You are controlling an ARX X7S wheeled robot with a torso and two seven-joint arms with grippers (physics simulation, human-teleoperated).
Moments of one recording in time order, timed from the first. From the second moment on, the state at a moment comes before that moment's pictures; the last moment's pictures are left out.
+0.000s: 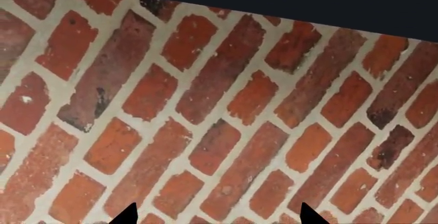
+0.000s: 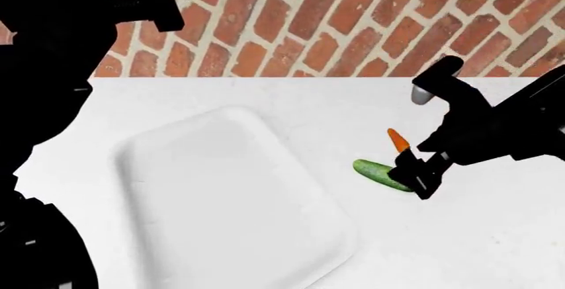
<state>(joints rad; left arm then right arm) -1.14 -0.28 -0.11 0.31 -0.74 -1.27 -0.33 1.54 0.75 -1.10 0.18 0.84 1.35 -0.60</state>
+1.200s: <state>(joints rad) -1.12 -0.30 -0.10 0.33 -0.77 -1.26 -0.35 1.42 0.89 -0.99 -0.10 0.98 1.23 -0.48</state>
